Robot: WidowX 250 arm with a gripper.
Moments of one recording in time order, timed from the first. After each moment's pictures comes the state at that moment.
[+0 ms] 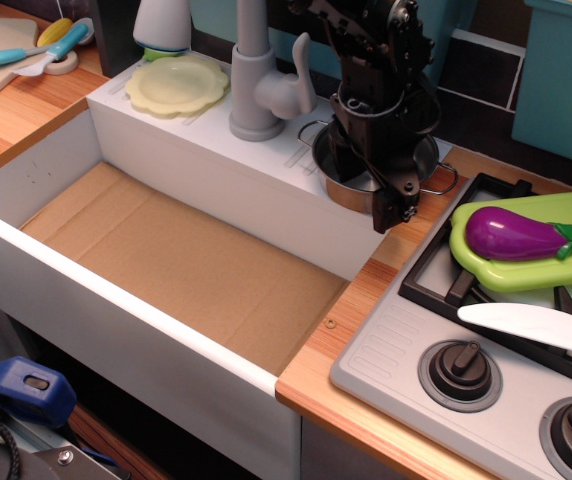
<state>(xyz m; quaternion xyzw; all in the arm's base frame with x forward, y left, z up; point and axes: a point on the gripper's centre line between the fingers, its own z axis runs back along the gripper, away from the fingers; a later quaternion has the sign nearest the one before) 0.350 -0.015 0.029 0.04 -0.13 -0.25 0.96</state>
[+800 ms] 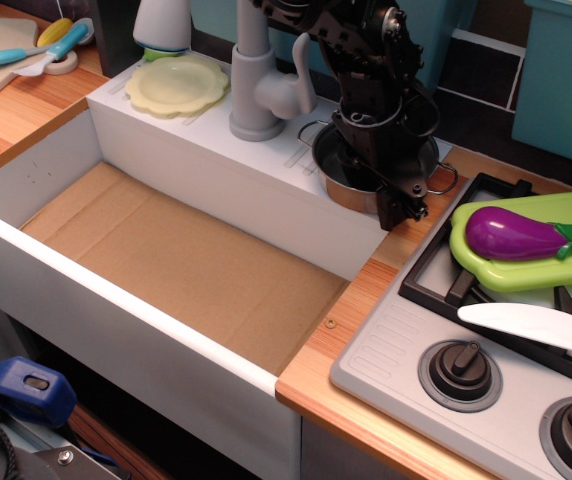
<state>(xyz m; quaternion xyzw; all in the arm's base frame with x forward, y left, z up) 0.357 -0.021 0.011 0.00 -0.15 -0.22 0.96</state>
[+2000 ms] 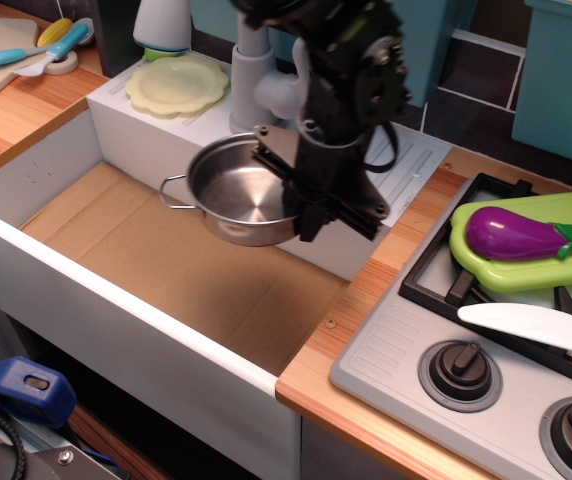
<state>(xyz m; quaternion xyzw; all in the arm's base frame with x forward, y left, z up) 0.292 0.017 0.026 0.11 -0.11 0.00 0.99</state>
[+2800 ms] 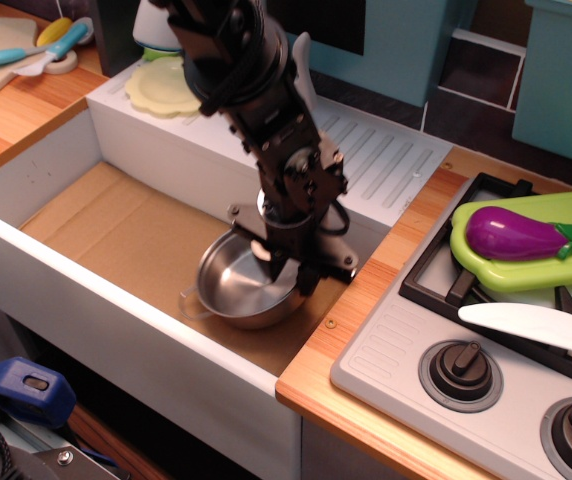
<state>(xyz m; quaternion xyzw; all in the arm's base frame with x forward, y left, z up) 0.296 0.027 -0.038 0.05 -0.15 0.05 0.99</state>
